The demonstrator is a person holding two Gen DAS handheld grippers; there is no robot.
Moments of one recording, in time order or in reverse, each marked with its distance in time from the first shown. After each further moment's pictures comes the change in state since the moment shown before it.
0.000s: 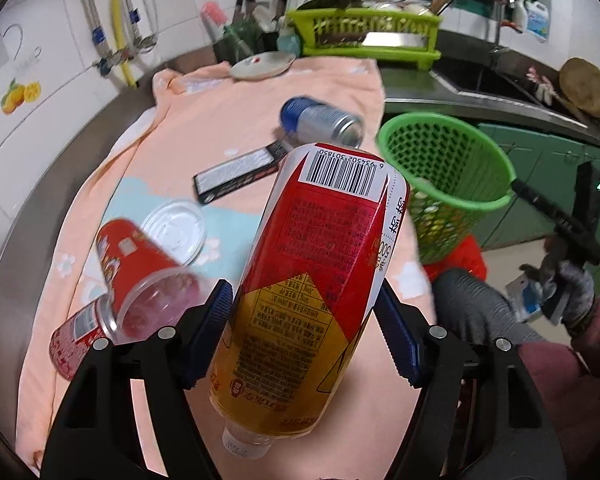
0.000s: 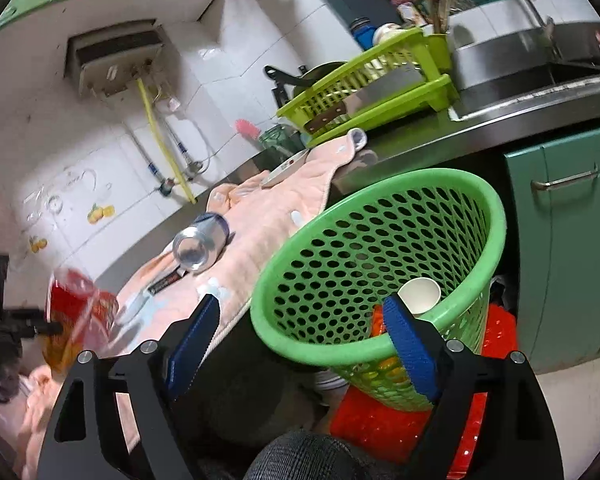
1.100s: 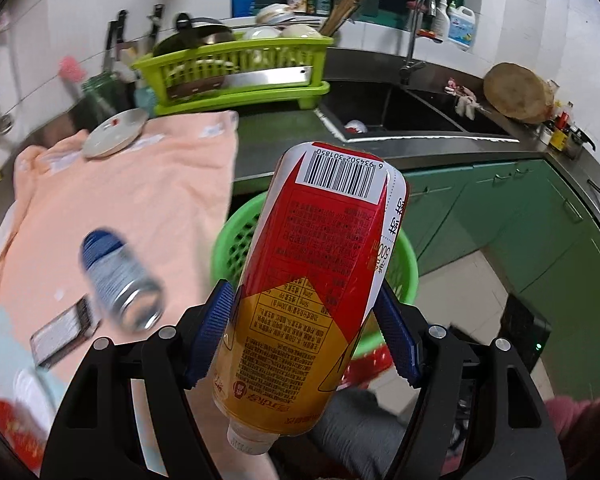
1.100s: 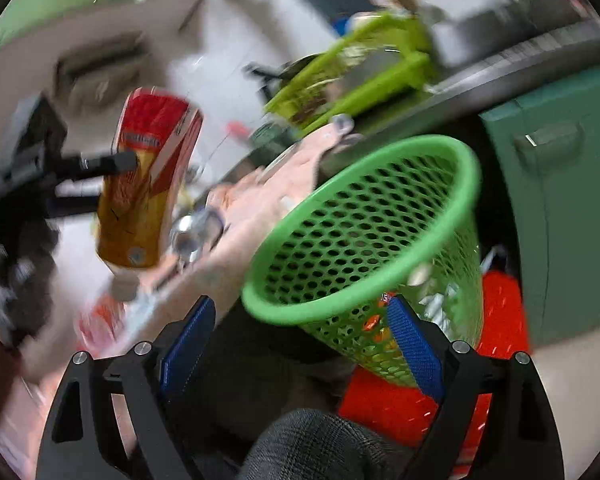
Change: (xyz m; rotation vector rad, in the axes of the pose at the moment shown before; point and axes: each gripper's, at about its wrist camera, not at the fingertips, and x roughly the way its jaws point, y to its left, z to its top) left arm 0.087 -0.156 0.149 0.116 -0.064 -0.294; right arm -0.012 -0.034 -0.025 0.165 -0.029 0.031
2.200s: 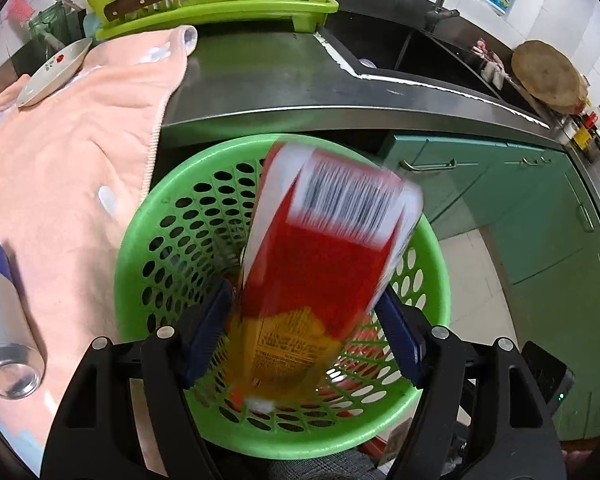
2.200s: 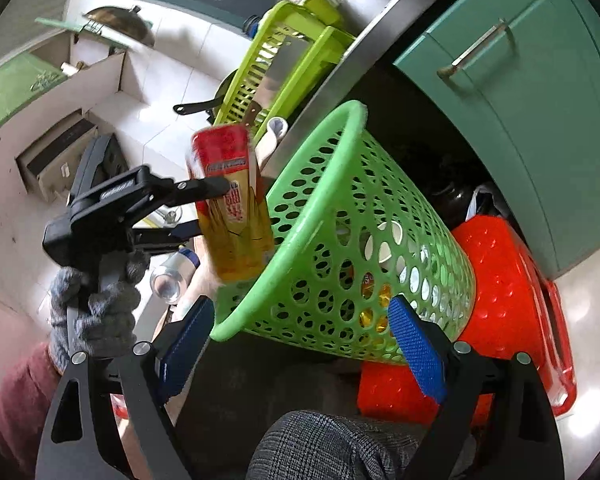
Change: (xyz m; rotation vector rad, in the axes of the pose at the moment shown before) left arm 0.144 -0.014 0.023 -0.096 0.225 -0.047; right arm -0.003 -0.064 -0.006 0.290 0.001 0.018
